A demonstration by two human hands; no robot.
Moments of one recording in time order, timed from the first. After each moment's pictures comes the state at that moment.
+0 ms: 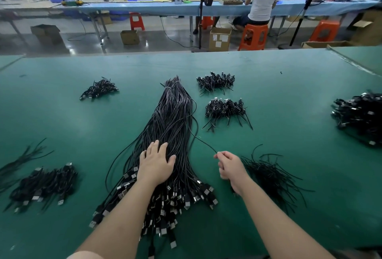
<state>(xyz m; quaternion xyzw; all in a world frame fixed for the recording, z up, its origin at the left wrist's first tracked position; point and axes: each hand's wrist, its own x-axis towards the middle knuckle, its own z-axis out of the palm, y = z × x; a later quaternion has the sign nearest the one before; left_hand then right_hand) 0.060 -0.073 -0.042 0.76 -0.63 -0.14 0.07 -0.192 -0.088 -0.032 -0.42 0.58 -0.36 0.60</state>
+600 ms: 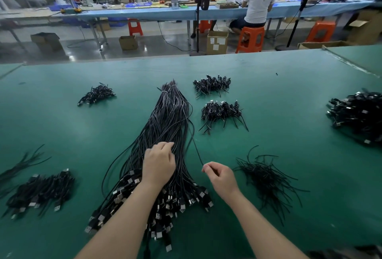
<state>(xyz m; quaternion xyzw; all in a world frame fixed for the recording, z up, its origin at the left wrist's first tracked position) 0.032 -0.070 -0.025 0.69 -0.67 -0.05 0.27 -0.185 -0.059 -0.045 -0.61 0.54 -0.36 0.45</state>
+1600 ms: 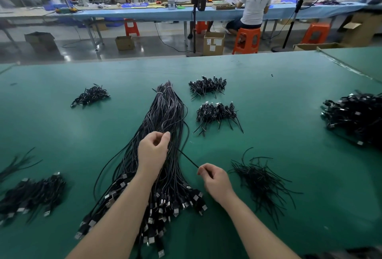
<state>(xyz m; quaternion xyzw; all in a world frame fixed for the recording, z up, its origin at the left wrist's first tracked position) 0.011 -0.075 0.036 0.66 -0.44 -0.30 0.54 -0.189 -0.063 -0.047 -0.62 0.54 -0.34 0.45</state>
